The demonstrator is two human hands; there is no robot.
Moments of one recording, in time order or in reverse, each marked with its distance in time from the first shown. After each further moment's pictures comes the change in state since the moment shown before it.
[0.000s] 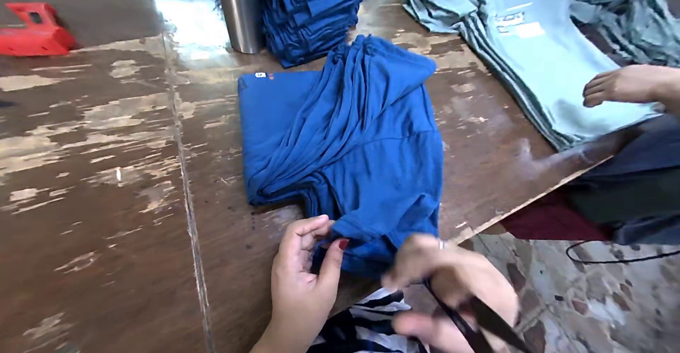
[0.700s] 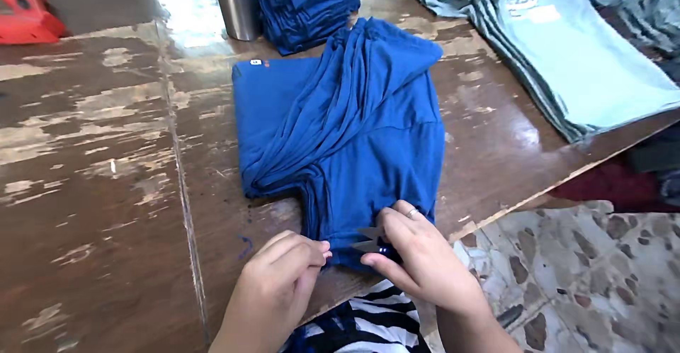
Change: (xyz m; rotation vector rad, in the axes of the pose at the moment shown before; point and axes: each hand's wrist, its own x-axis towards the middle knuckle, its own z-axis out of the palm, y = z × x) left_hand 0.007 0.013 -0.049 0.511 -0.335 0.238; right_hand -0.019 0.036 -0.002 -0.669 -0.265 0.242
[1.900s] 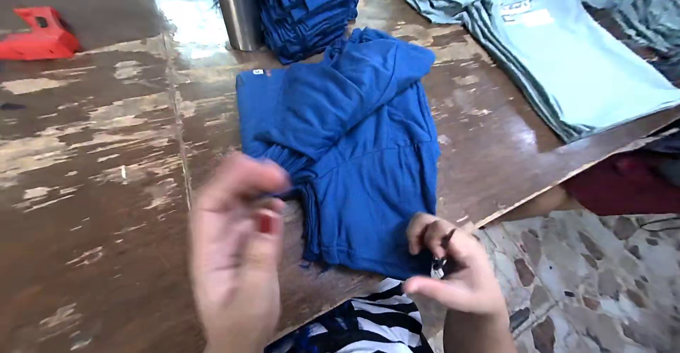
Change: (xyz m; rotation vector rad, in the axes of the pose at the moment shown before) left_hand 0.049 0.029 -0.017 -0.550 0.365 -0.109; right_hand -0.027 0.016 -0.014 0.616 0.196 -0.028
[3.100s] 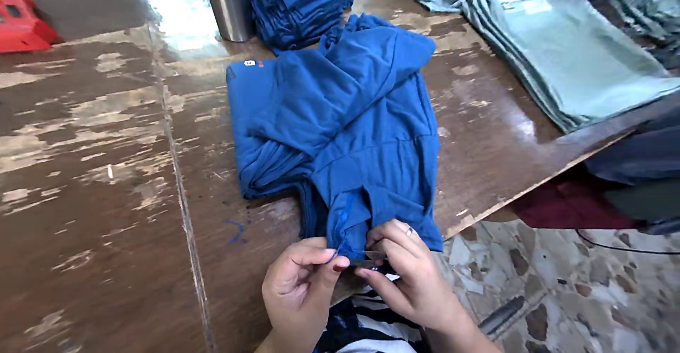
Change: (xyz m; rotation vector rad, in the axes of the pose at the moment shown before) left_hand -0.070 -0.049 0.030 -0.120 0.037 -0.010; right_hand -0.002 -0.008 0.054 -0.392 0.022 -0.009
